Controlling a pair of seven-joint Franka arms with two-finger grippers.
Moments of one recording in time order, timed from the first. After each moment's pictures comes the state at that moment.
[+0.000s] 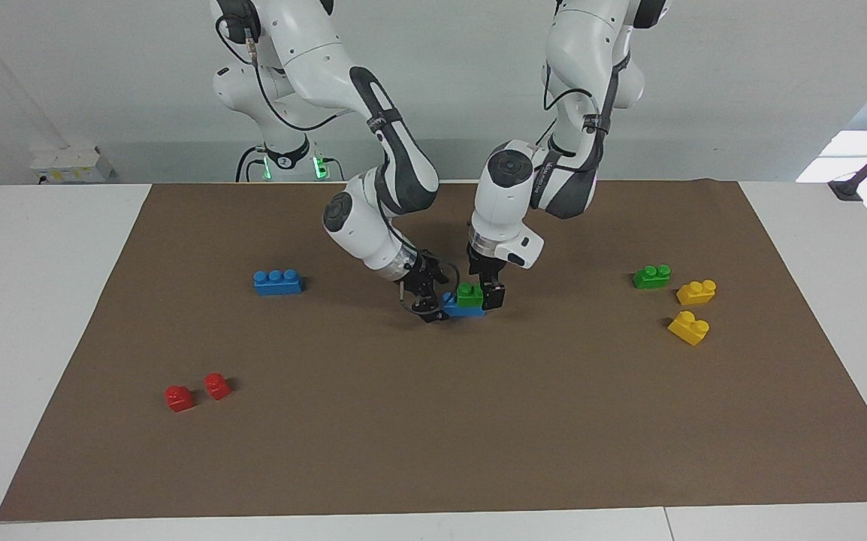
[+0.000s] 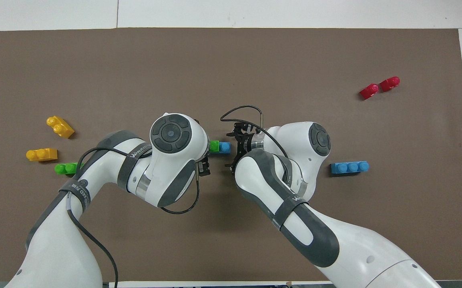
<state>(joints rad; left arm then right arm) -0.53 0.26 -0.09 -1.96 0.01 2.29 -2.34 0.59 0.40 -0.02 -1.99 0.96 2.54 1.41</state>
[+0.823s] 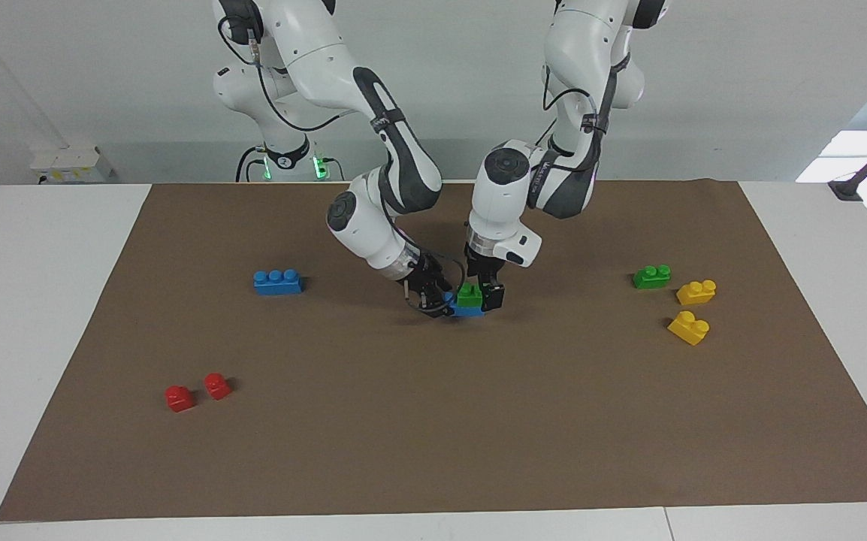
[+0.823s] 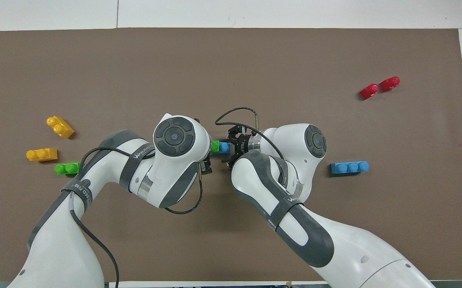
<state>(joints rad) -0.54 0.27 -0.09 -1.96 0.02 2.31 -2.38 0.60 0.40 -0.03 -1.99 0.96 2.55 1.36</state>
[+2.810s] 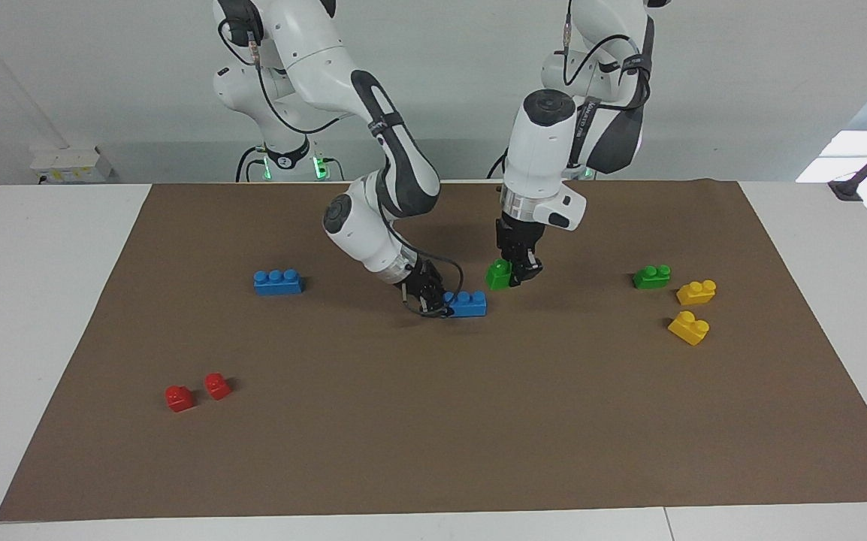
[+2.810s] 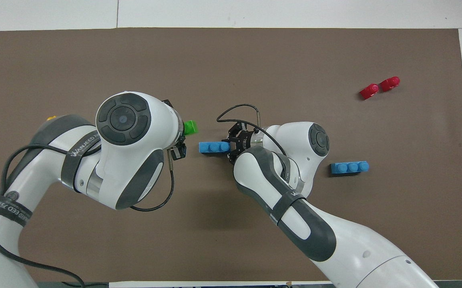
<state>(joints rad) -0.47 0.12 -0.06 -1.87 0.06 2.11 -2.32 0.58 0.42 -0.03 -1.97 1.00 2.55 1.29</state>
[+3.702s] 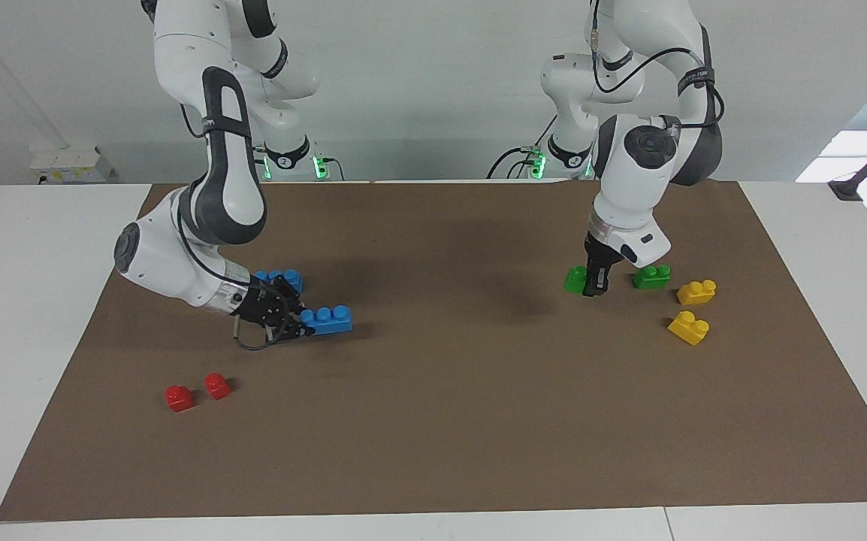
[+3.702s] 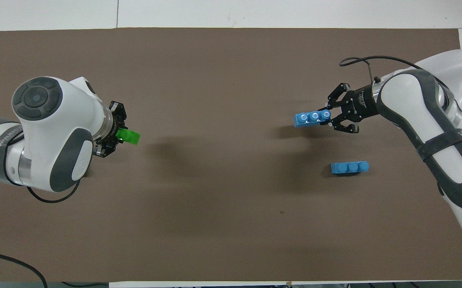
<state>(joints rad) -0.21 0.08 -0.06 -2.01 0.06 2.10 -1.46 0.04 0.37 -0.05 -1.79 0.64 1.98 1.15</state>
